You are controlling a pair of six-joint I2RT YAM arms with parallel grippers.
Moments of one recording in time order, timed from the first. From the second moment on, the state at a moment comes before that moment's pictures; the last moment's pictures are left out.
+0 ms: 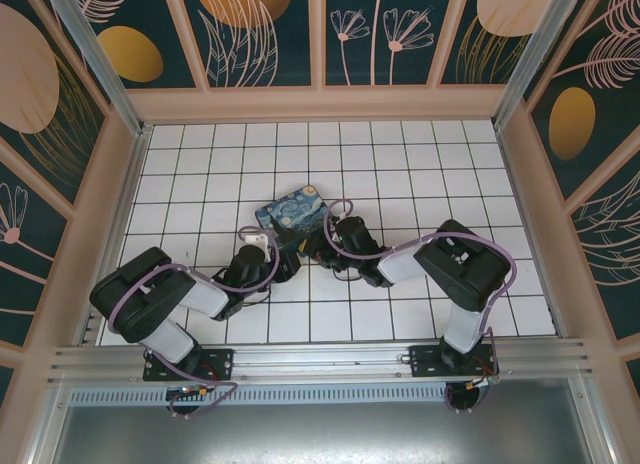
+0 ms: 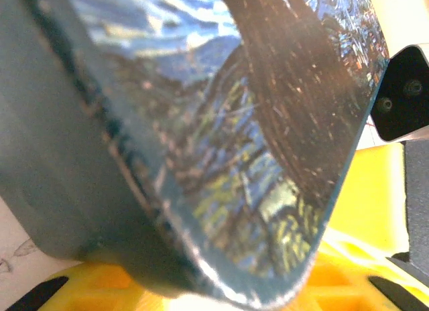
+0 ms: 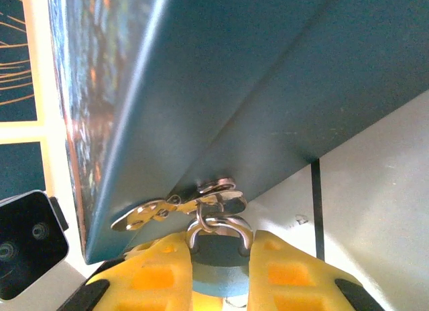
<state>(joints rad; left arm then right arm) -0.72 1.59 0.24 0.85 0.07 -0.91 0.83 1.80 0.65 0.62 -0.29 1.23</state>
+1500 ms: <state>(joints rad) -0.71 1.65 0.24 0.94 0.03 -0.92 0.91 1.82 0.55 0.86 -0.30 1.28</state>
